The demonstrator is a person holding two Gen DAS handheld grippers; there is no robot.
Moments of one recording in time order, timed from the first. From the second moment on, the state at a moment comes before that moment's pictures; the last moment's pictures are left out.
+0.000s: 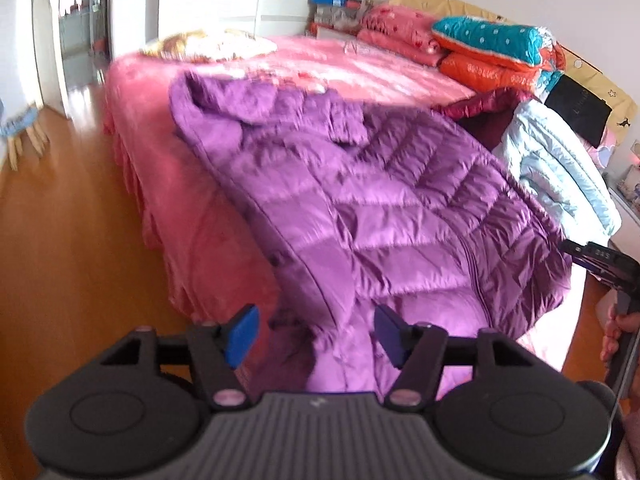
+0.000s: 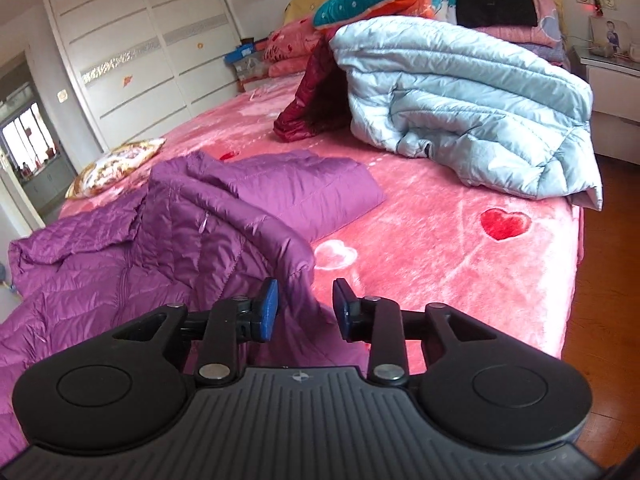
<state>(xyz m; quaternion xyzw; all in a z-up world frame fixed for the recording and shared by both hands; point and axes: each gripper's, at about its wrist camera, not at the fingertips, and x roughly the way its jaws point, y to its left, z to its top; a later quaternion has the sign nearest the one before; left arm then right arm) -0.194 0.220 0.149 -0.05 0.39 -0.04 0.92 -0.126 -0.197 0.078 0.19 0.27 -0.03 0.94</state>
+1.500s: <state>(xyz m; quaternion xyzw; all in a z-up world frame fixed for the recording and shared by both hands) 0.051 0.200 0.047 -0.07 0.28 -0.01 0.96 0.130 -0.145 0.067 -0.04 0.38 -0.07 0.92</state>
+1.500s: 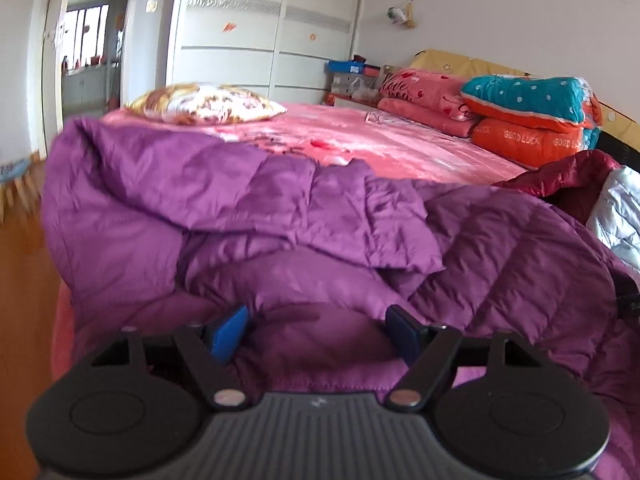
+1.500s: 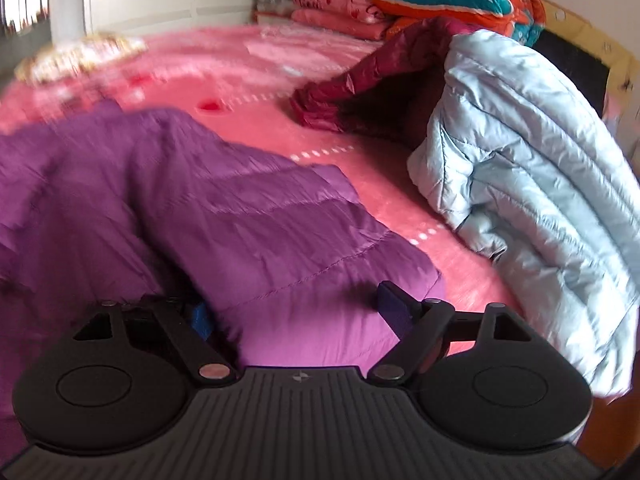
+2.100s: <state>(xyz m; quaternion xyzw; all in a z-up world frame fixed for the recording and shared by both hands) 0.068 0.188 0.038 -0.10 0.28 -0.02 0.95 0.227 -0.155 0.106 -0.11 0.27 -0.22 0.93</state>
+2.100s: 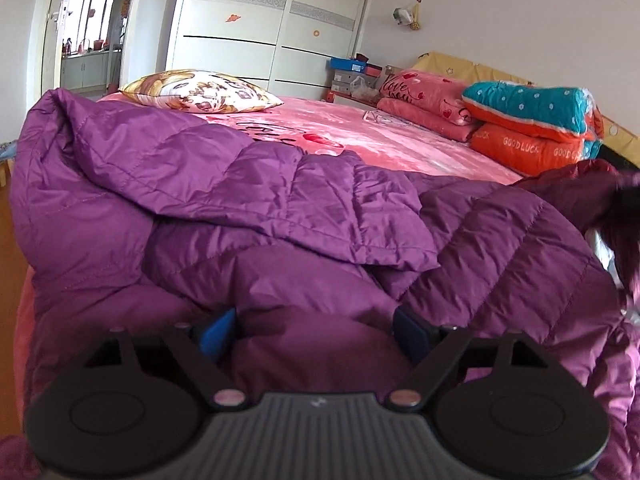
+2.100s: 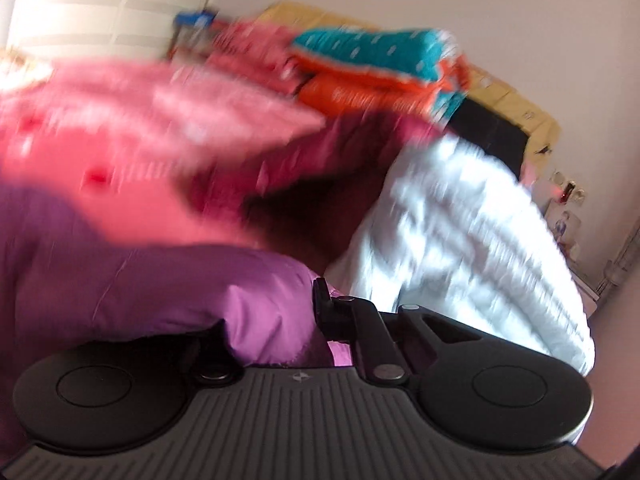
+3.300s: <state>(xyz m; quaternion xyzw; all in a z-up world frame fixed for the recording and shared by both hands) 0.082 0.193 0.046 -0.22 0.24 -0.12 0.94 0.193 -0.186 0.067 -0.24 0.28 -0.28 0.89</state>
